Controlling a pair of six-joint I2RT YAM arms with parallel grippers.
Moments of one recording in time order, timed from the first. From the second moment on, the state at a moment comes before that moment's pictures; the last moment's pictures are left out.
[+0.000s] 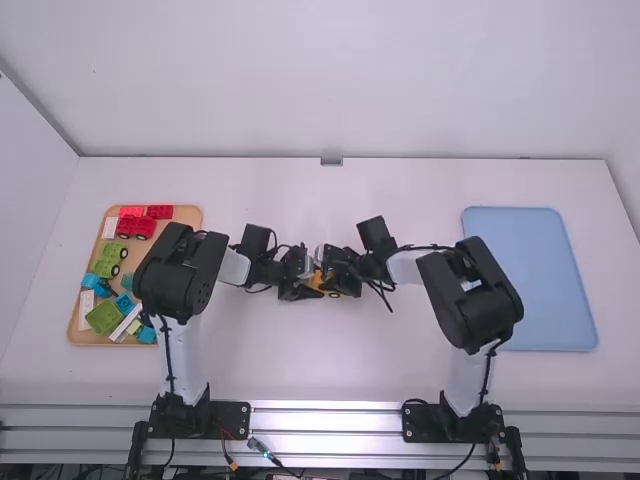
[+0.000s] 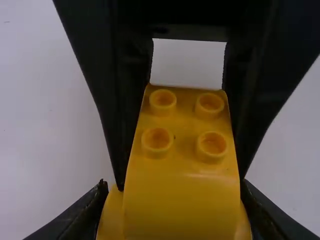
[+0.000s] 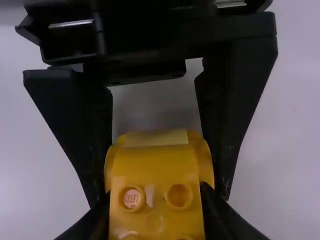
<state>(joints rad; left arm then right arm) -0.20 2.09 0.82 0.26 1.04 0.97 0.44 1.98 0.91 0.00 -0.75 -0.86</state>
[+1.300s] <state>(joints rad) -0.20 2.09 0.82 0.26 1.03 0.96 0.39 1.97 0.94 -0.08 -0.79 -0.89</state>
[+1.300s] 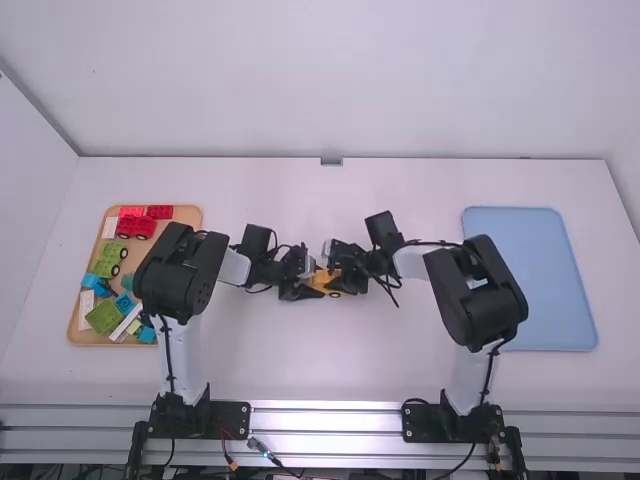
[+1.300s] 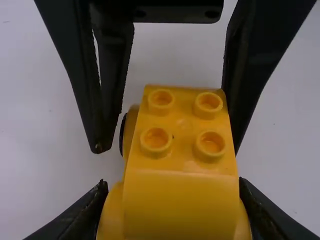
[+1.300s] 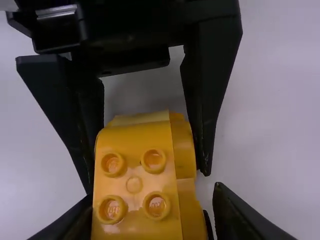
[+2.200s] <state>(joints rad) -0.20 2.09 0.82 0.24 1.02 0.94 0.23 1.85 0.76 0.07 -0.95 -1.02</state>
